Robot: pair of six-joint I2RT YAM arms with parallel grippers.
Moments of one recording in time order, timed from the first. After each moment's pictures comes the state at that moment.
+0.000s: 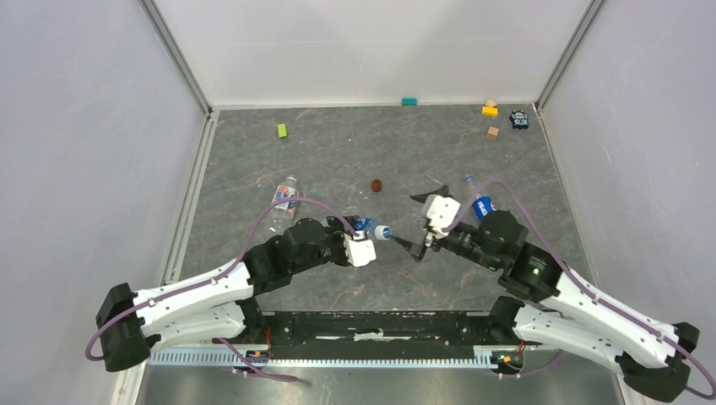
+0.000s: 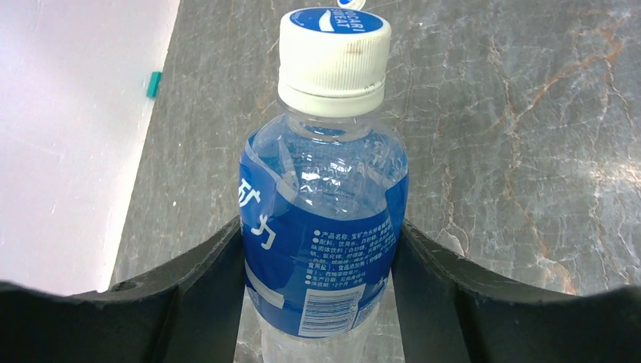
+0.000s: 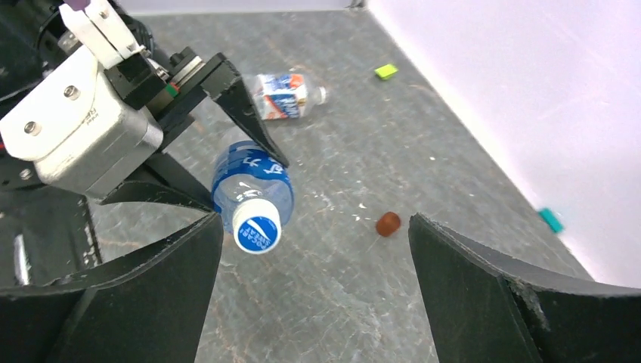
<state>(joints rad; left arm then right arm) -1.04 0.92 0.60 -0.04 -0.01 0.67 0.97 0.75 0.80 -0.18 -0.08 -0.31</state>
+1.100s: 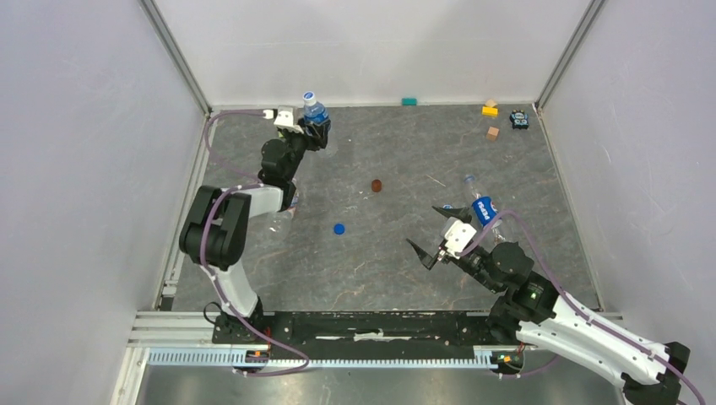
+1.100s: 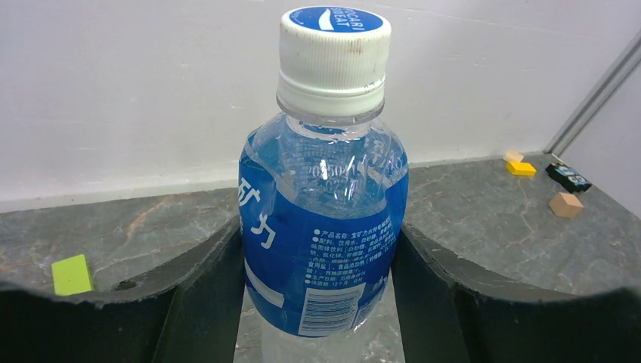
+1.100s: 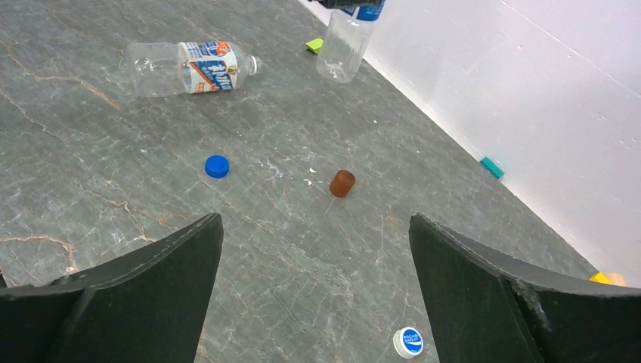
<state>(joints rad) -0.27 1.77 0.89 1.07 0.09 -0.20 0.97 0.43 0.39 0.05 0.14 -0.34</state>
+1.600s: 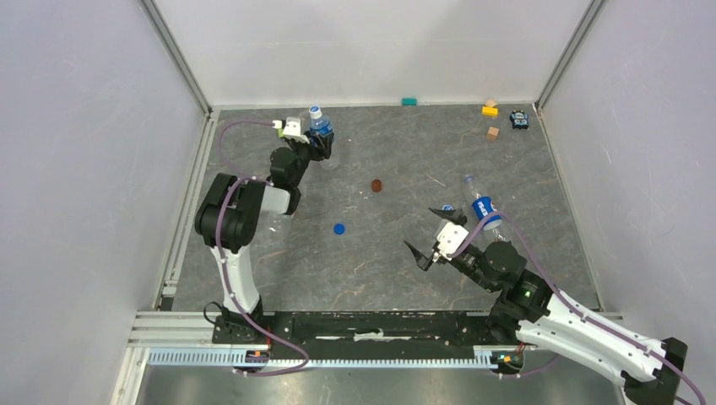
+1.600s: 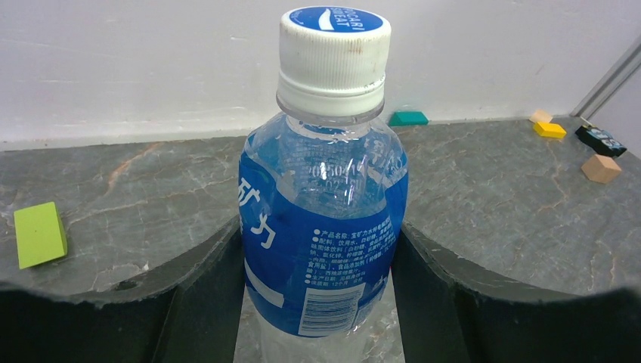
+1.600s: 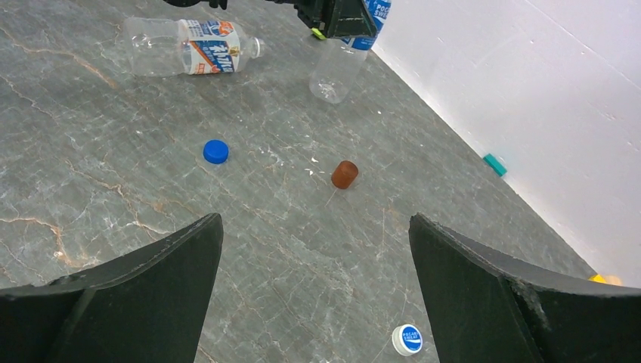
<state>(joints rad) -0.26 1.97 0.90 1.19 0.09 -0.22 0.97 0.46 0.37 0.07 0.13 -0.38</state>
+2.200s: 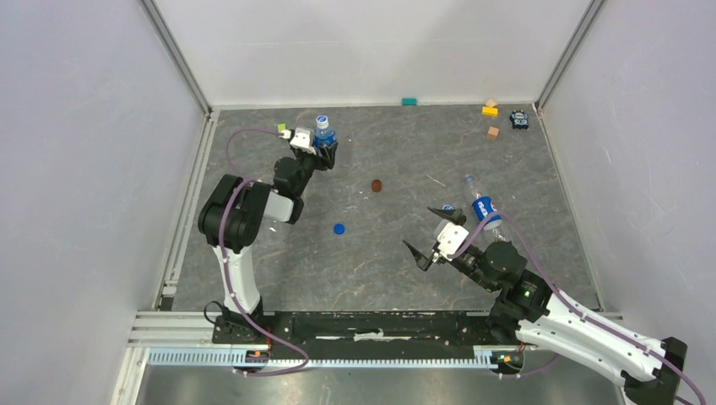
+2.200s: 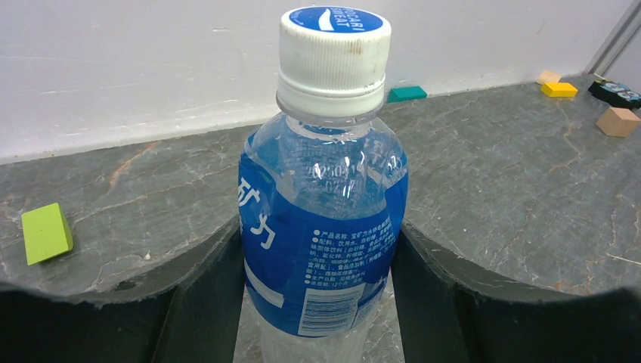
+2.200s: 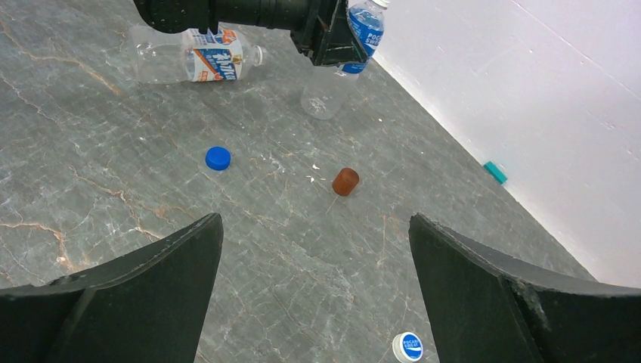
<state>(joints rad) -0.30 1.99 0.82 1.29 0.09 -0.10 0.97 0.47 0.37 0.10 0.11 -0.38</state>
